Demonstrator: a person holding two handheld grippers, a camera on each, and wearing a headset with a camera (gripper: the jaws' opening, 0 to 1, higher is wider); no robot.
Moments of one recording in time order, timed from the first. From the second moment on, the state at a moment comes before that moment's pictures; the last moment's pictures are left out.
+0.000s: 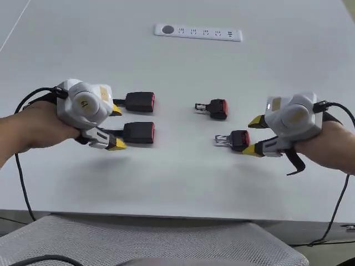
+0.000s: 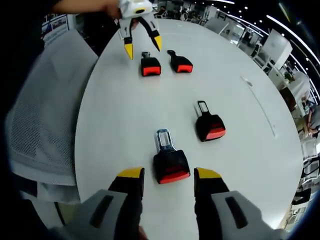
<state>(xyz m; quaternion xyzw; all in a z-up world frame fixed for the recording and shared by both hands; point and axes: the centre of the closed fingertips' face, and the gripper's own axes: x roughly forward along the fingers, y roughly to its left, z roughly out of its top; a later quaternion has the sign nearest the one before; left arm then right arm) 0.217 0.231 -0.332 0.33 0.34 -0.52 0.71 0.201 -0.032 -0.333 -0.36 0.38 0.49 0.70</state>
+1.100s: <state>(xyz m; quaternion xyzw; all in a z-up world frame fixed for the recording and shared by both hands) 0.218 0.222 -0.361 0.38 0.38 -0.56 0.63 0.208 -0.027 -0.368 -0.37 0.42 0.56 0.61</state>
